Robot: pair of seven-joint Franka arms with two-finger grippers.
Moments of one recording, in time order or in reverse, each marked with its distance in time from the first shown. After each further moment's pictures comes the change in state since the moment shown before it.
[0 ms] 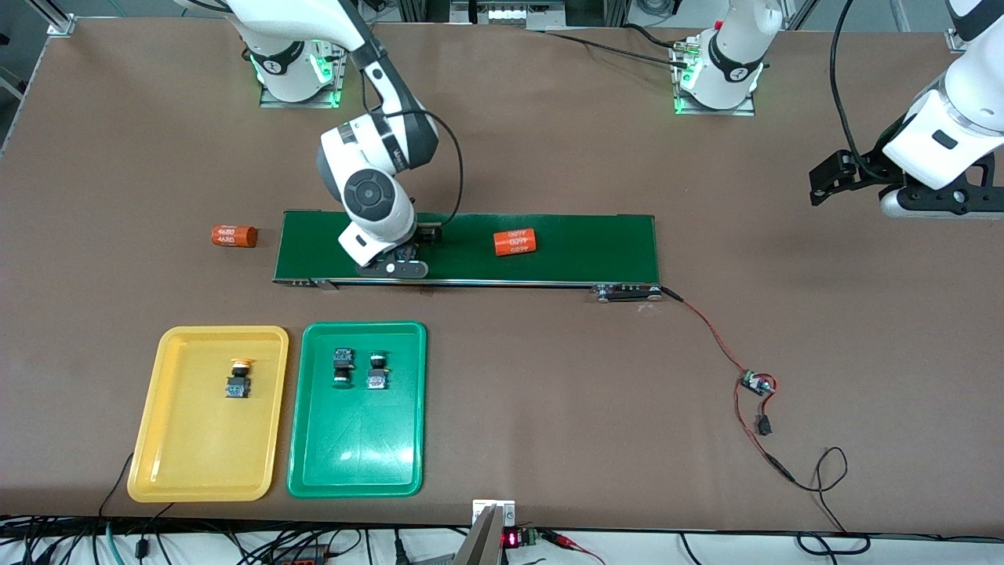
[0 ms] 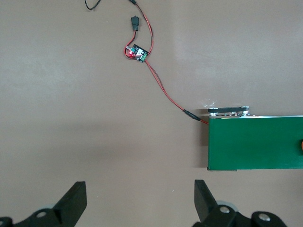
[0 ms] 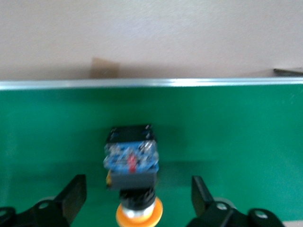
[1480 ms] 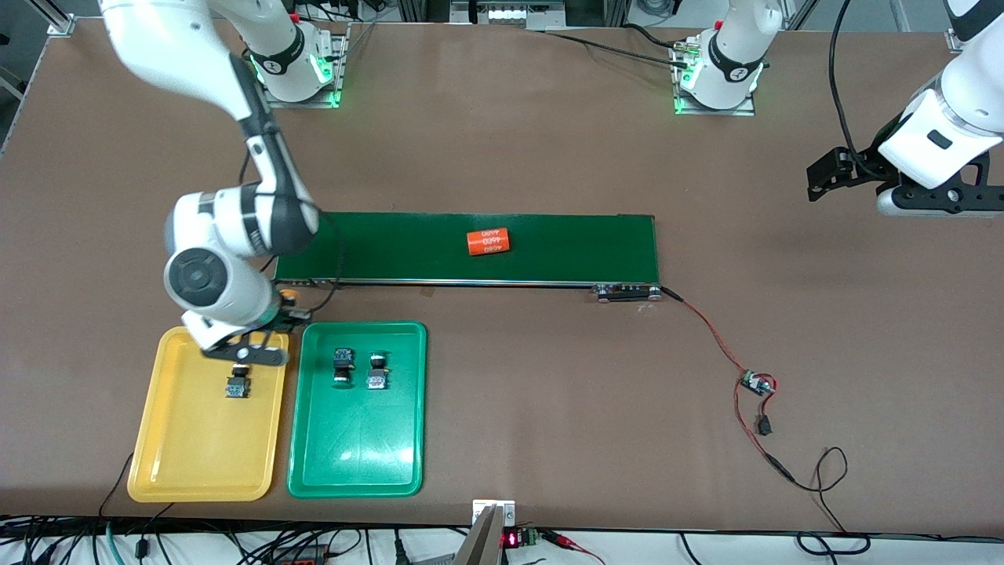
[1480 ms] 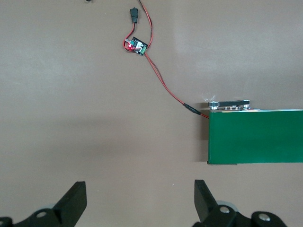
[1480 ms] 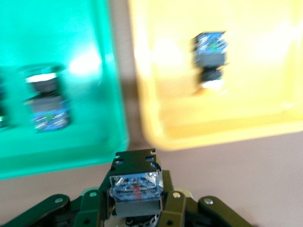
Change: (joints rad) left arm 0.000 0.000 -0.002 0.001 0.000 -0.028 0.000; right arm -0.388 0.130 -0.027 0.307 -0.175 -0.064 -0.240
